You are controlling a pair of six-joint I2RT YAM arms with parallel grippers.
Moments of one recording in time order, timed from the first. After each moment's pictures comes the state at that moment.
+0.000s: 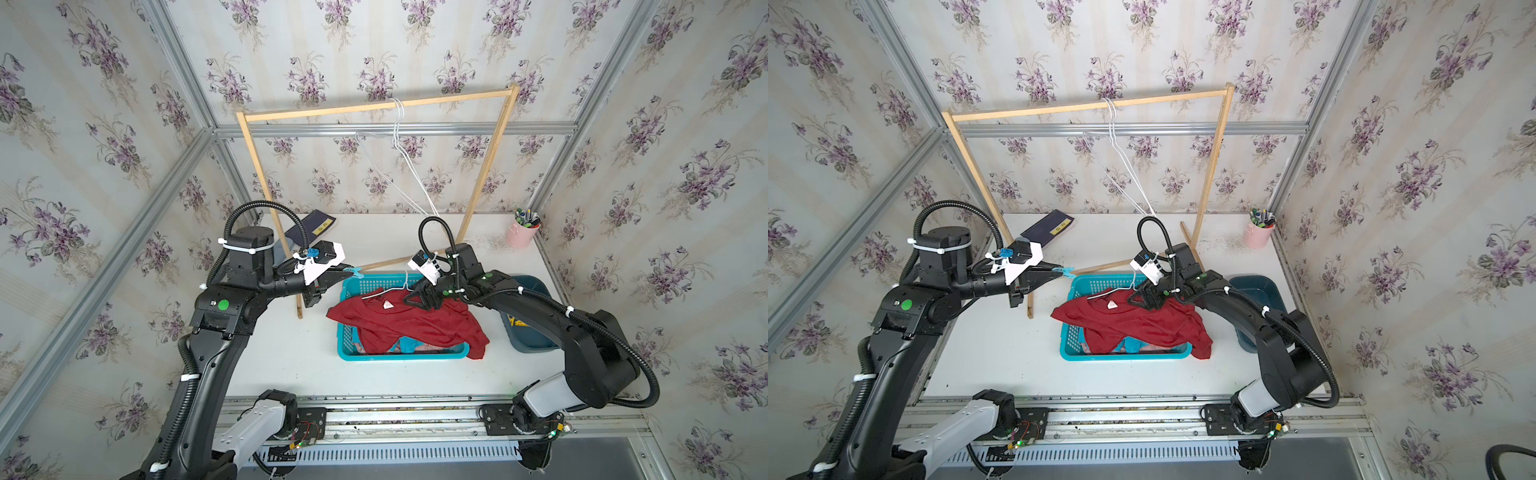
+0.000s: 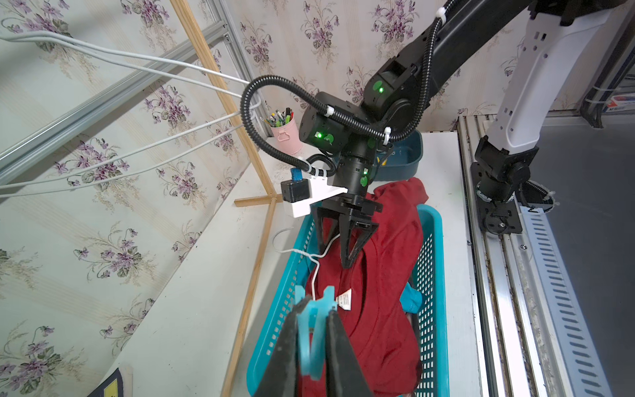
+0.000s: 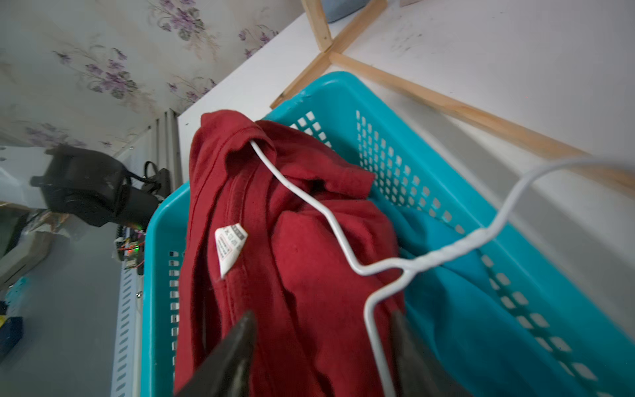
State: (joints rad) left arm -0.17 1.01 1.36 -0.88 0.87 0.72; right arm 0.53 1.51 1.03 -0.32 -0.64 -0.13
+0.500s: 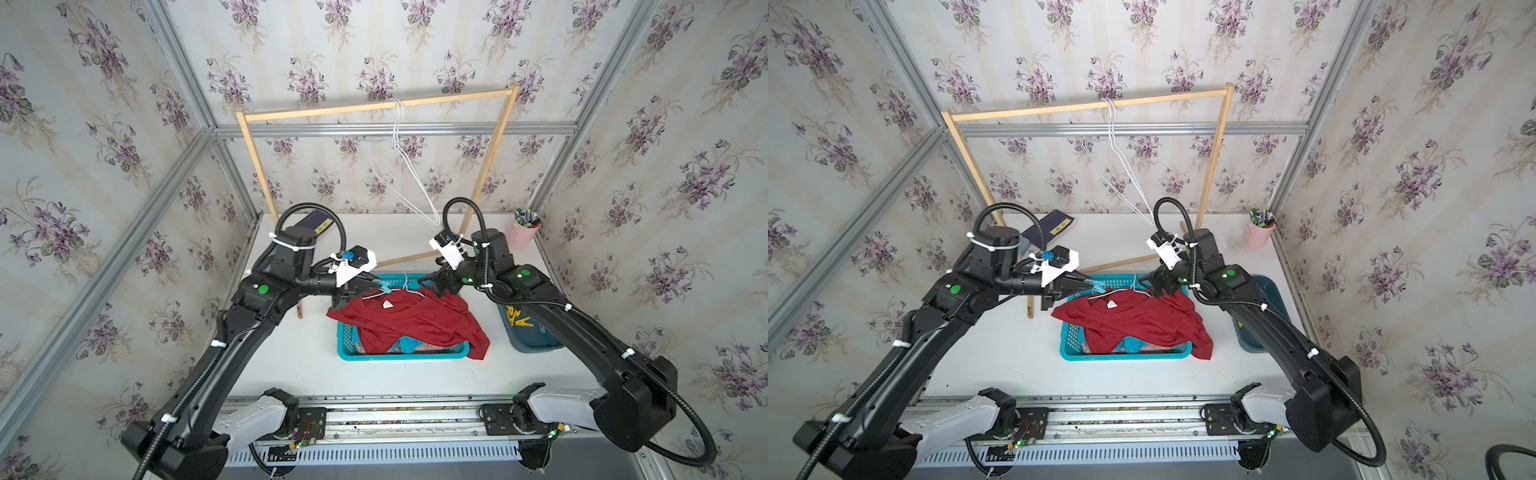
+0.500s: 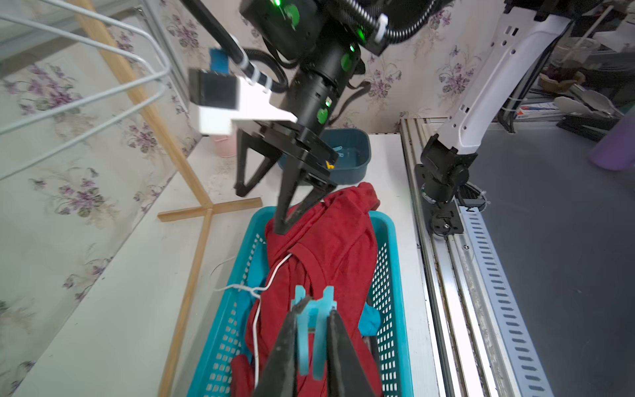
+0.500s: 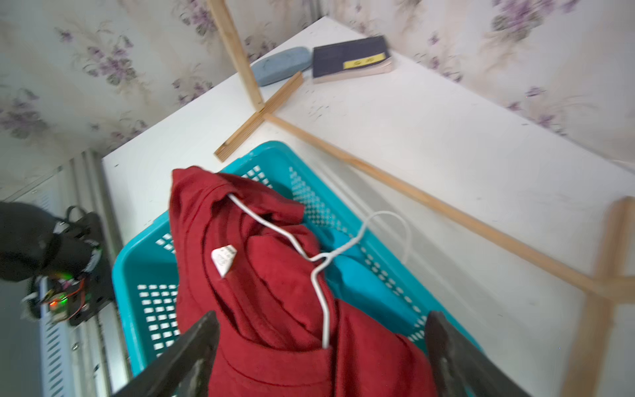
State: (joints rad) left arm -0.47 1.15 1.26 -0.69 0.81 0.59; right arm 0.45 1.25 1.11 -0.49 -0.40 -0.12
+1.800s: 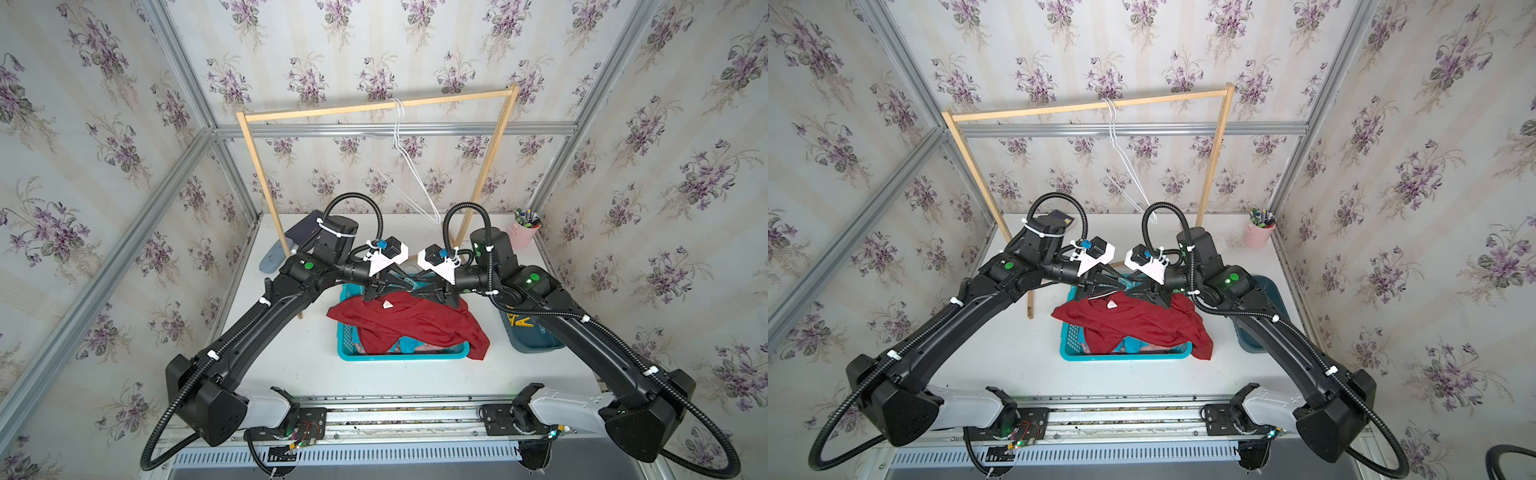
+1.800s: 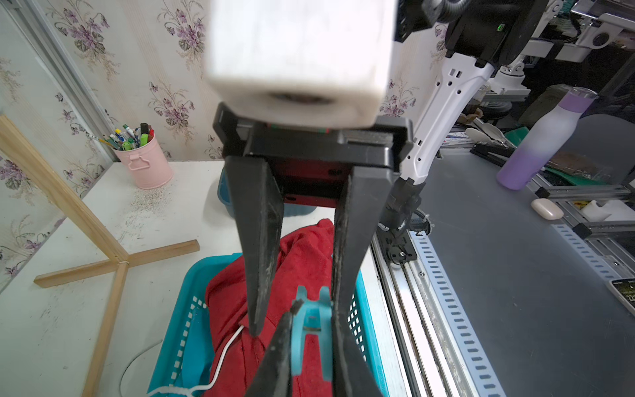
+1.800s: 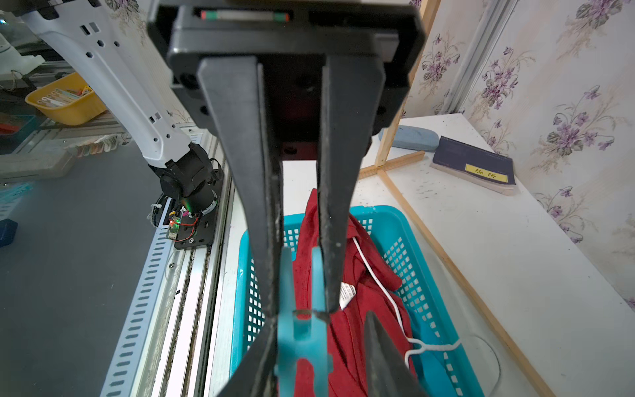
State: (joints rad) left arm -0.54 1.36 1.35 -0.59 0.99 0.53; right arm 0.62 1.23 1.23 -0.58 -0.74 -0.45
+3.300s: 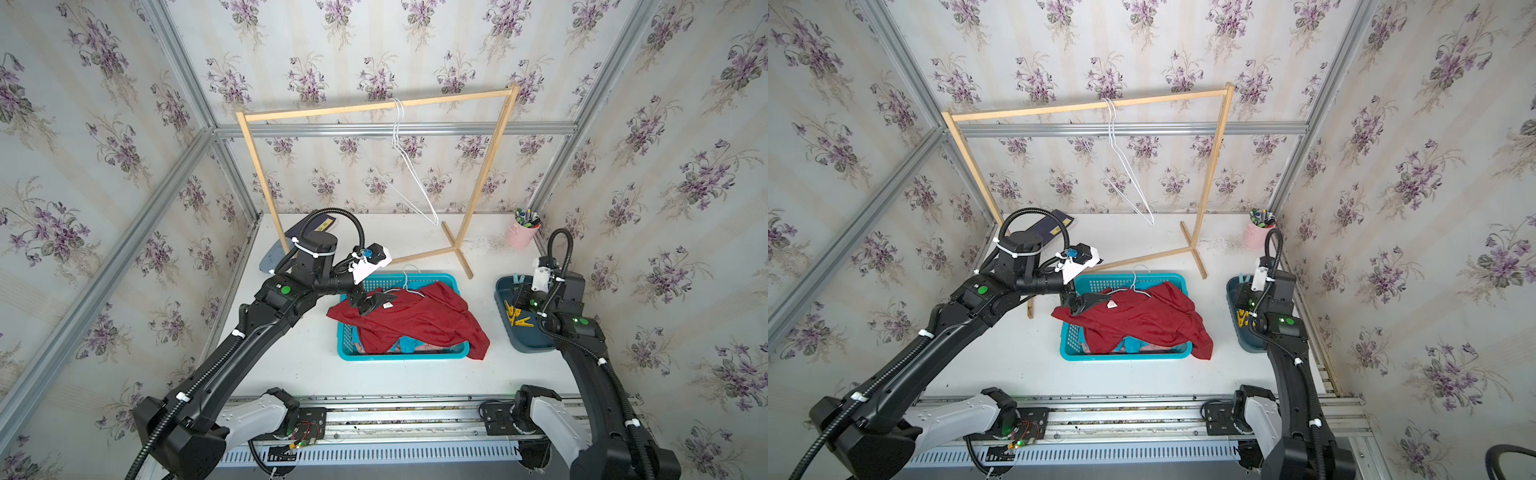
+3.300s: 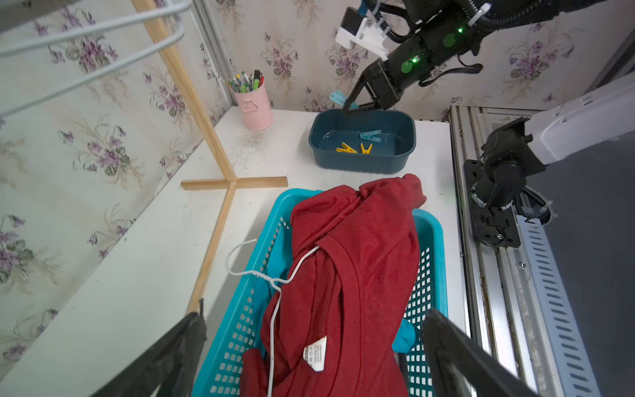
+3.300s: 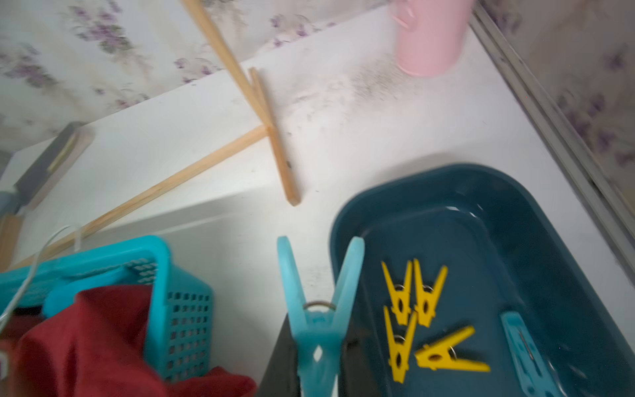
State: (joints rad) left arm -0.50 1.16 1.18 -0.54 0.59 0.41; right arm -0.21 0.95 0.65 -0.44 -0.21 0.21
